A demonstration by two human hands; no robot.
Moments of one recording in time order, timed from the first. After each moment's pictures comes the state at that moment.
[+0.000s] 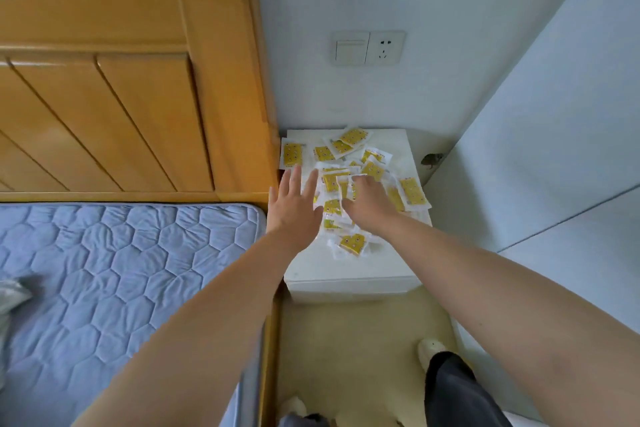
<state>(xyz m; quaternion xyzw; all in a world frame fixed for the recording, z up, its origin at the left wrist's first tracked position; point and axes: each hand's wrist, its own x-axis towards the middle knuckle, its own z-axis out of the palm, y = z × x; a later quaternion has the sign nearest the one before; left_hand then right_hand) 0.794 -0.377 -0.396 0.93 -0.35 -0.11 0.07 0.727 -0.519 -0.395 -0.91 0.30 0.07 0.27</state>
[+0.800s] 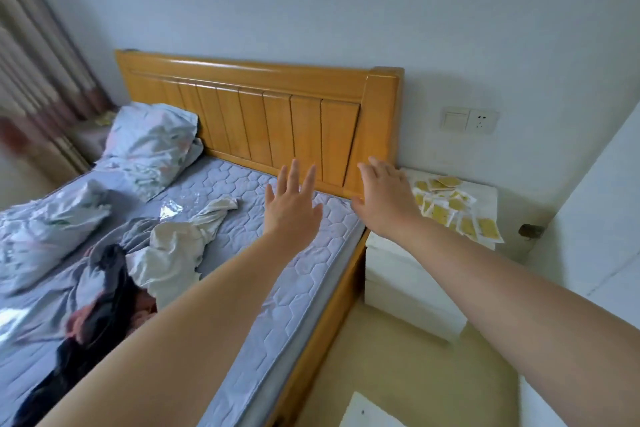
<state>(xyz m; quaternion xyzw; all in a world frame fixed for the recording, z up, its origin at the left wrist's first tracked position) 0.463 -0.152 -0.186 0.99 -0.11 0.07 0.05 0.451 -0.323 -0.171 -0.99 -0.06 -0.09 0.12</state>
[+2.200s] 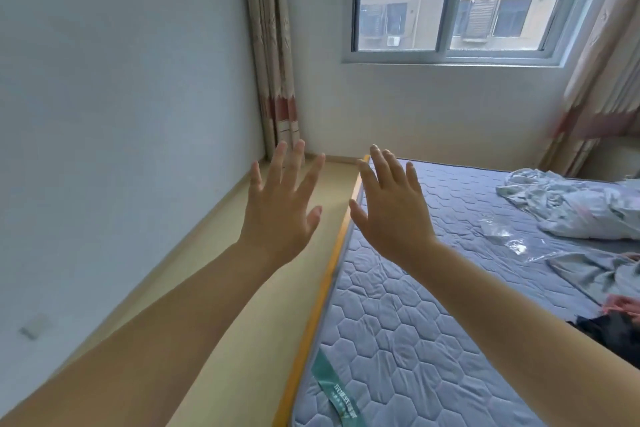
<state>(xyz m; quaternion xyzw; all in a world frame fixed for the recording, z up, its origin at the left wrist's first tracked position) -0.522 0.698 -0.093 0.85 0.43 0.21 -0.21 -0.347 0.642 -0.094 -0.68 -0.67 -0.23 0.20</state>
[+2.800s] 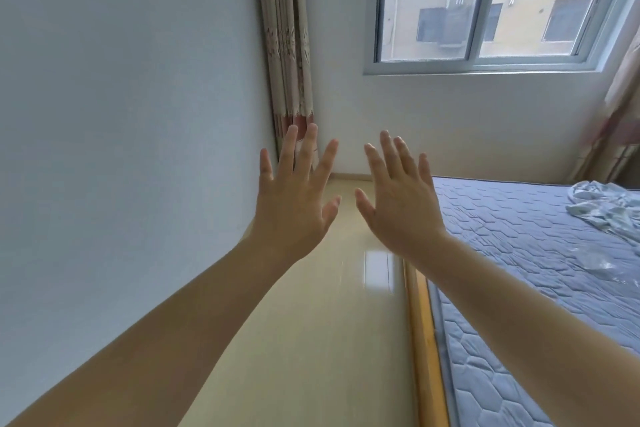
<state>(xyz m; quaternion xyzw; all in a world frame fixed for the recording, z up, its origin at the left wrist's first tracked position) -0.760 1.073 -0.056 0.85 0.39 0.26 -0.23 -0.600 1.009 -0.067 -0.73 -0.61 -0.23 0.20</state>
